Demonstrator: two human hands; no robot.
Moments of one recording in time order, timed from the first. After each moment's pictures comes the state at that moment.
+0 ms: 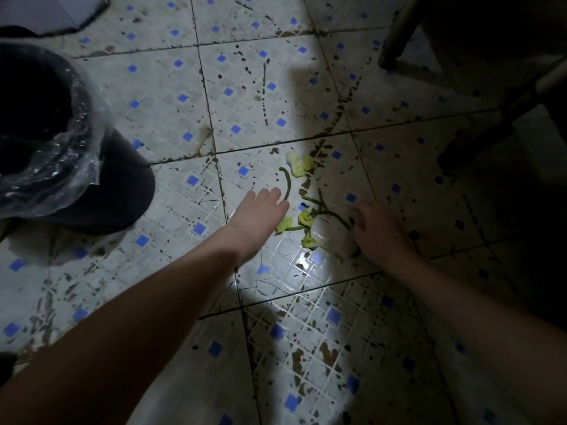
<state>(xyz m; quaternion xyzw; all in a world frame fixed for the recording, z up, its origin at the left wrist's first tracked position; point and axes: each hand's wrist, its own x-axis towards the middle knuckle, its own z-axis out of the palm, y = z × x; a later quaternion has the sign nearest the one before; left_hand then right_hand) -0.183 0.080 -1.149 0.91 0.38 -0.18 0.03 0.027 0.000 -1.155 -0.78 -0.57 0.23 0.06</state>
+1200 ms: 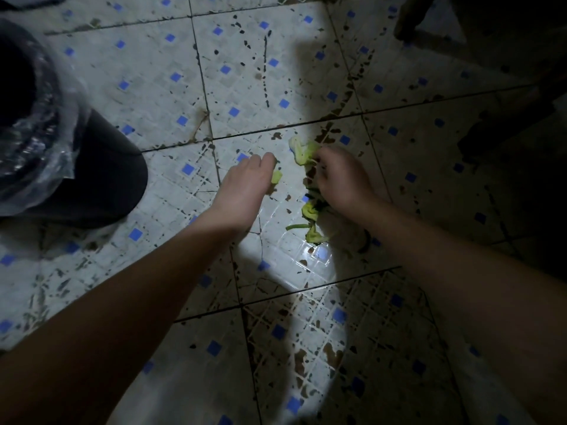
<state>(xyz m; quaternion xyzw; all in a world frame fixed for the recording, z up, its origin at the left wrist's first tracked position) -0.189 0.109 -1.158 0.86 0.51 -0.01 0.10 -0.013 0.085 -1.167 -0.73 -0.64 0.20 0.16</state>
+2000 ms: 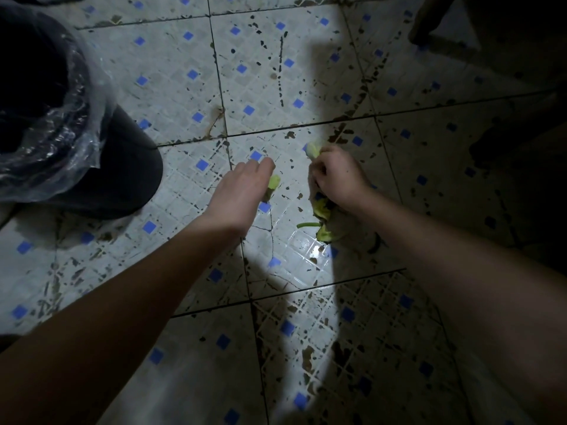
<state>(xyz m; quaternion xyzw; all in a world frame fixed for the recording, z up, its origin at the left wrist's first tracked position) -0.217 0.096 -1.151 0.84 0.53 0.00 0.11 -0.027 0.106 -1.181 -0.71 -0.66 0.20 0.10</state>
